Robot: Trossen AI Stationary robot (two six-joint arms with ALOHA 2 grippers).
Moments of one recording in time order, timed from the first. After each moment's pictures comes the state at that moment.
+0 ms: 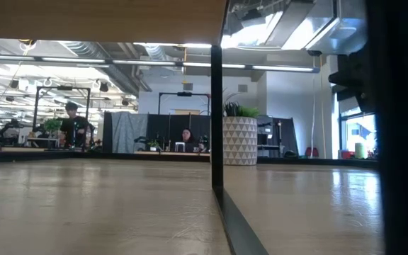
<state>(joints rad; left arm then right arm) -0.06 1.27 1.33 -0.15 -0.13 -0.30 -0.08 0.03 0.06 -0.13 0.10 0.40</state>
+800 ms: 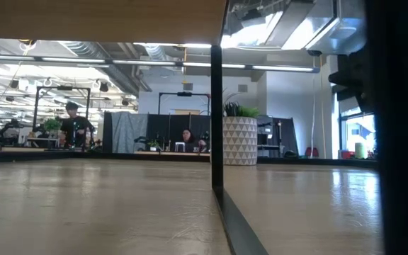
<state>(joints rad) -0.28 0.55 0.45 0.23 -0.29 -0.26 -0.08 0.03 0.06 -0.13 0.10 0.40</state>
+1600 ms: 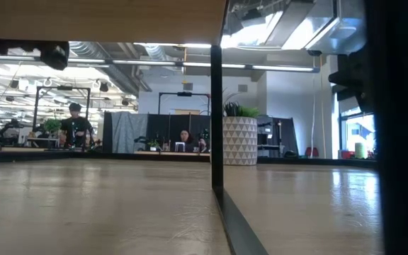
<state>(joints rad) -0.30 0.00 0.03 0.16 -0.34 -0.05 -0.08 0.03 0.06 -0.13 0.10 0.40</state>
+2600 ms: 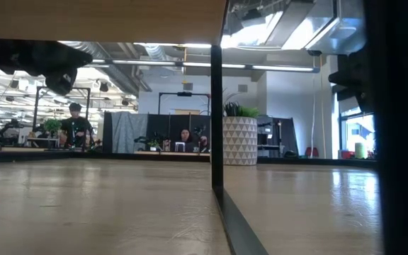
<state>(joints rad) -0.06 0.04 0.01 0.03 -0.12 -0.24 -0.08 0.03 0.06 -0.13 0.10 0.40</state>
